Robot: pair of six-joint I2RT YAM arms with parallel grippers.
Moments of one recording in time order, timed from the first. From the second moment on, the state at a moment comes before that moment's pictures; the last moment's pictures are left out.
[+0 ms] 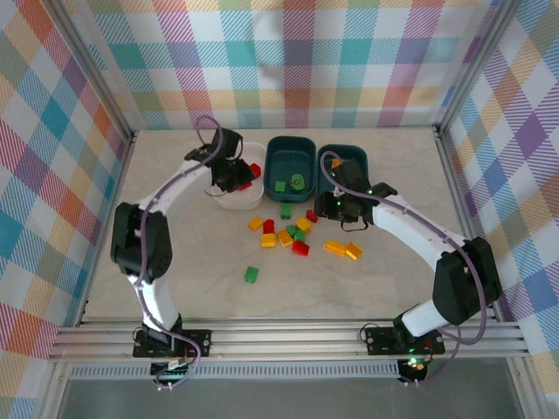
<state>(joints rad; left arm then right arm) -0.34 1.89 1.59 -0.70 0.09 -0.76 0.51 1.49 1.12 -0.62 -0.07 0.58</state>
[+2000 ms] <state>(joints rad) -0.08 0.87 0.52 -0.58 0.07 -0.87 1.14 2.15 1.62 -0.86 0.04 0.92</state>
